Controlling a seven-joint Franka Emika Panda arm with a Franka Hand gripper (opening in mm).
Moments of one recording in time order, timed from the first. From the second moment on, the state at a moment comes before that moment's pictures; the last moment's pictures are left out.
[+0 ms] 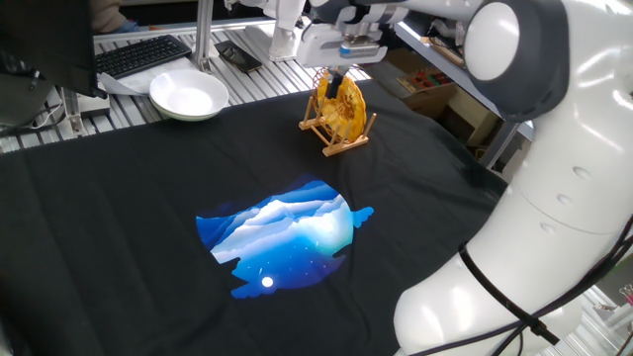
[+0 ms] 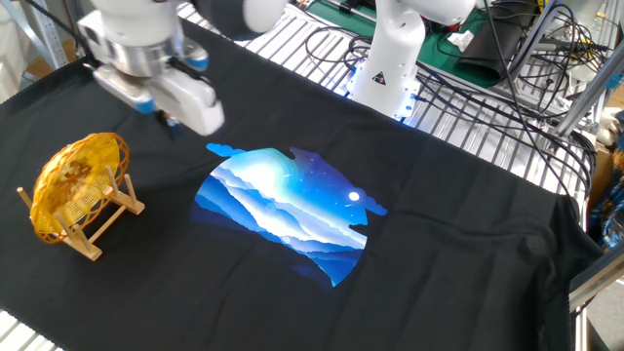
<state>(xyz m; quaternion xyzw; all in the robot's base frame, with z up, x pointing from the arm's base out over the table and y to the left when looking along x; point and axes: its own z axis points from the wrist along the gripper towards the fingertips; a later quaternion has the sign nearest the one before) 0.556 -0.157 0.294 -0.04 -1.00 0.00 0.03</state>
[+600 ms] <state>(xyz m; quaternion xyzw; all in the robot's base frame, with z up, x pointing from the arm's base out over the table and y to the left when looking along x) 0.521 -0.091 0.294 -0.02 -1.00 -0.01 0.03</state>
